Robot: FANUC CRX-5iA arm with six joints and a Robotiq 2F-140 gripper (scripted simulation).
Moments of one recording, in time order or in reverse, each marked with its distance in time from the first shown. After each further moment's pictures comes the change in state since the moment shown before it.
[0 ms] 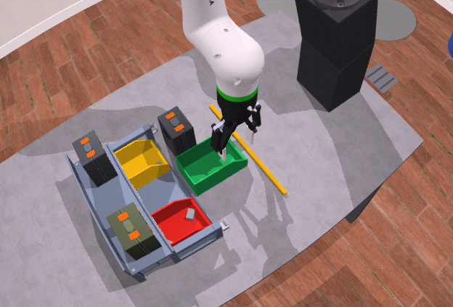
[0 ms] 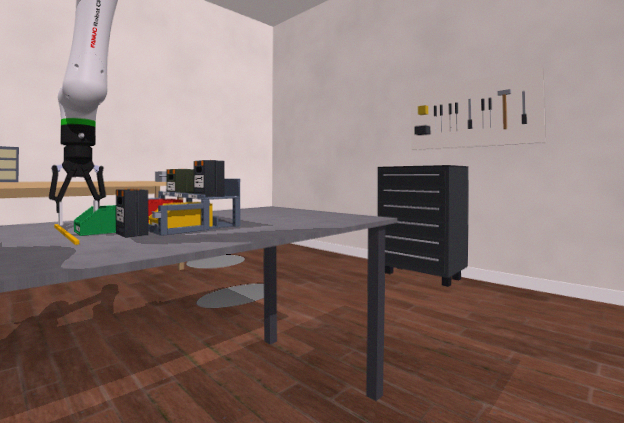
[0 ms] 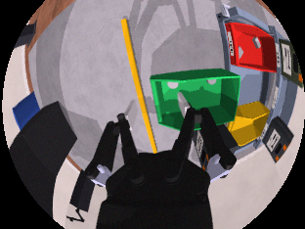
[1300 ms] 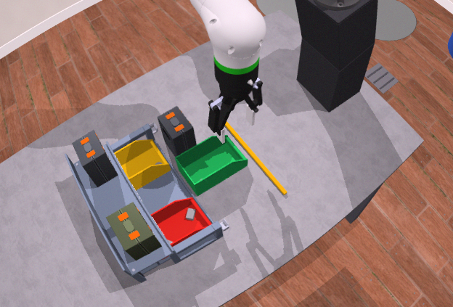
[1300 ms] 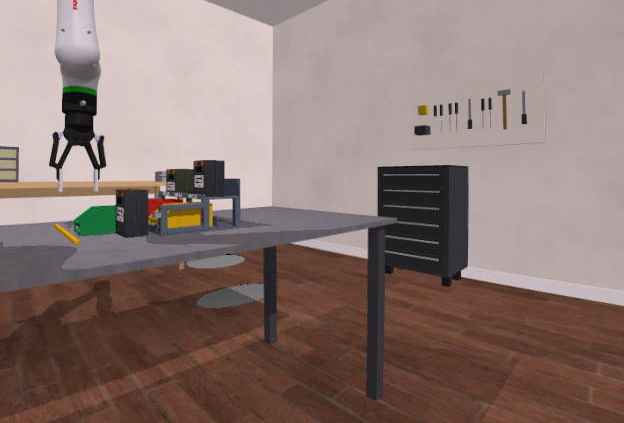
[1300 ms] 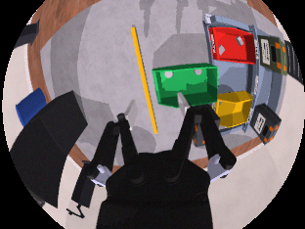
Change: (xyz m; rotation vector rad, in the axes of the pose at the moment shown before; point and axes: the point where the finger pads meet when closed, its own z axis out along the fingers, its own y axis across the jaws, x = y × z) arm -0.004 0.000 -0.094 0.010 -0.013 0.002
